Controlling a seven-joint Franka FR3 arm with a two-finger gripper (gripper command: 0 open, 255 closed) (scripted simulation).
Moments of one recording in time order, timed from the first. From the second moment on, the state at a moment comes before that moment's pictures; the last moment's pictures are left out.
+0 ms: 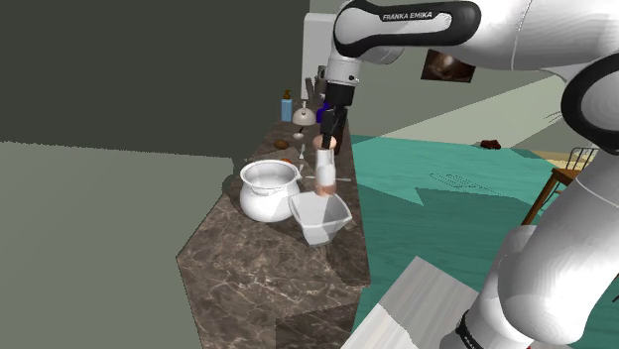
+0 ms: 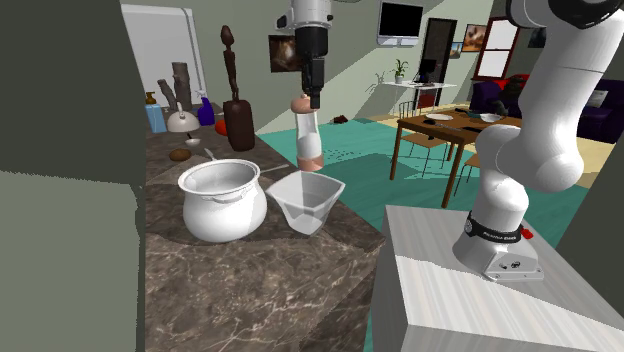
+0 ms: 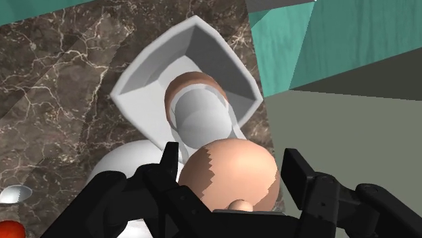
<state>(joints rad) 0.14 -0.13 -0.17 -1.79 0.14 1.62 -0.38</state>
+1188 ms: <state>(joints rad) 0.14 -0.14 -0.17 -1.96 0.14 1.78 -0.40</state>
